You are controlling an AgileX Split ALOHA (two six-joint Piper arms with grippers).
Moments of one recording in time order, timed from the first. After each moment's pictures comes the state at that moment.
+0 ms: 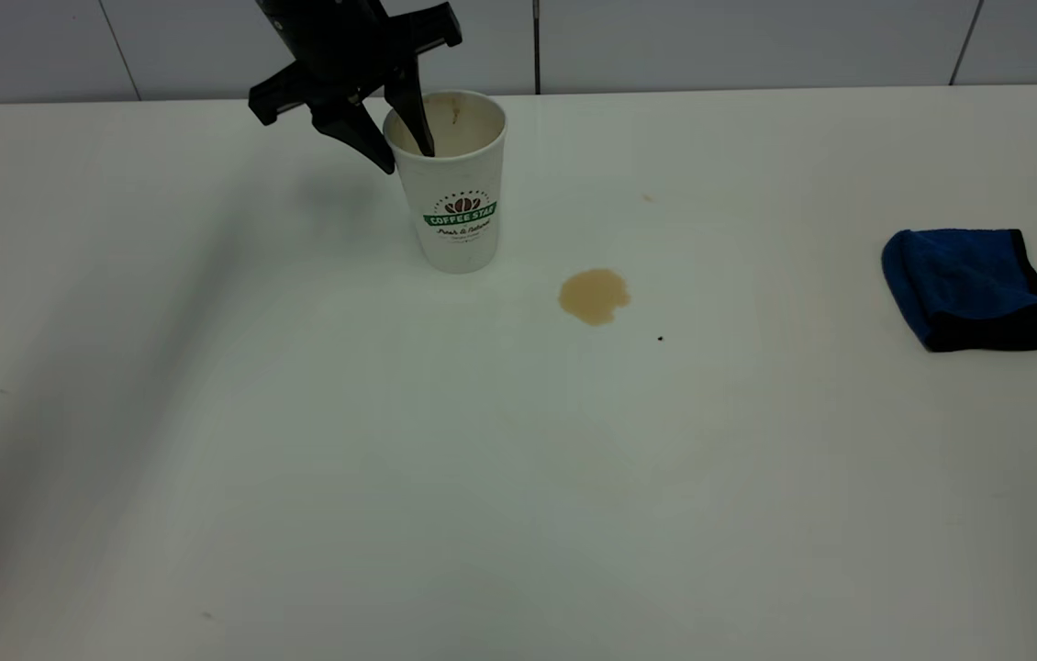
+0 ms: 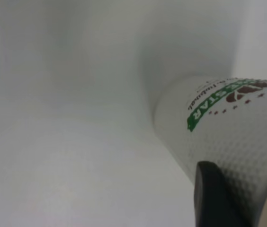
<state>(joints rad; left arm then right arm) -0.28 2.60 -2.19 -0.33 0.85 -0.25 0.00 -0.02 -0.47 0.01 1.12 0.00</state>
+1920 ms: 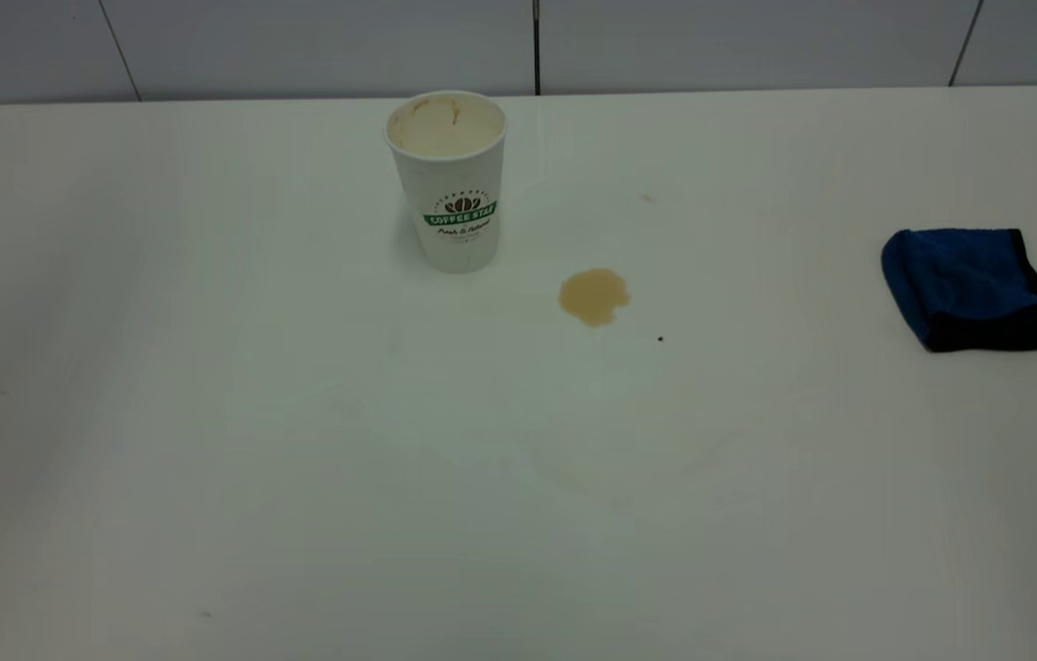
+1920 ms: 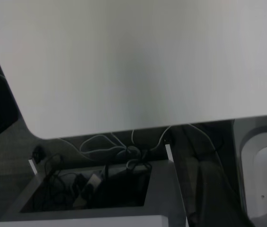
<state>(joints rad) -0.26 1.44 -1.08 0.22 1.17 -0.11 0.00 -0.02 -0.47 0.01 1.12 0.00</state>
